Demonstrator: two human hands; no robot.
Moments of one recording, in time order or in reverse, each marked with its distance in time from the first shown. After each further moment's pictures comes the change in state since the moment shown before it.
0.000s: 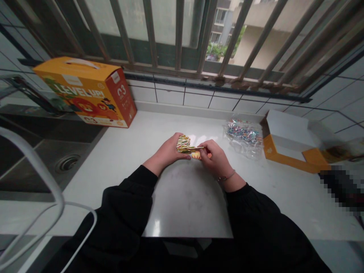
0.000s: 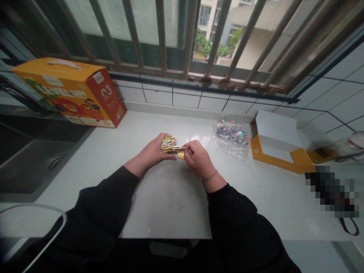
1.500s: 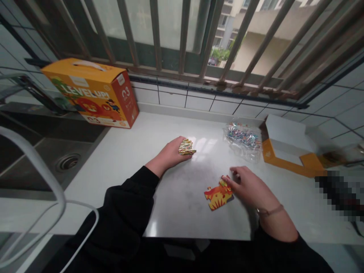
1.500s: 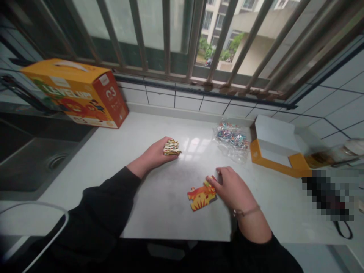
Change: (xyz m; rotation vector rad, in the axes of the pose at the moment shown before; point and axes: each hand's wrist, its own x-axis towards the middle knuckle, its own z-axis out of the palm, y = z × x) left_hand -0.009 0.019 -0.003 0.065 -0.037 0.047; right_hand -0.085 -0.013 -0.102 -0.456 -0.315 0.480
